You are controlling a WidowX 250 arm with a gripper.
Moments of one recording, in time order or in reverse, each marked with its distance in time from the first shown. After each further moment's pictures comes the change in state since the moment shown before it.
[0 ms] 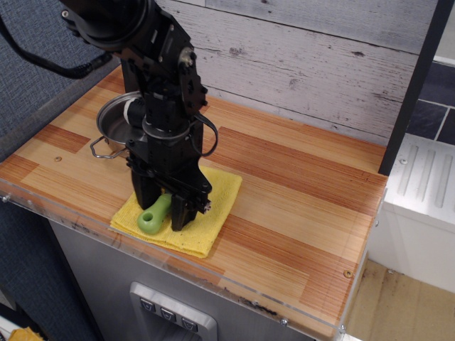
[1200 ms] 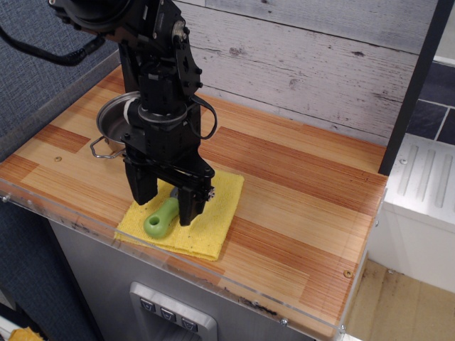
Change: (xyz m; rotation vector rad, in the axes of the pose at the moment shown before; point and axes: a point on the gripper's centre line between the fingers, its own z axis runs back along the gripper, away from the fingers) arm -0.004 -0.004 0.016 -0.093 0.029 0.084
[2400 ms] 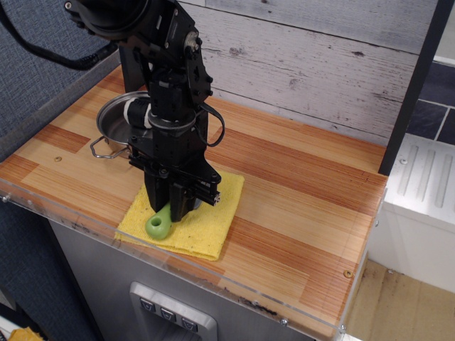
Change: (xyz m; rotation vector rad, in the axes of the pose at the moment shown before) arm 0.004 -0.002 -0.006 0.037 -0.004 -0.005
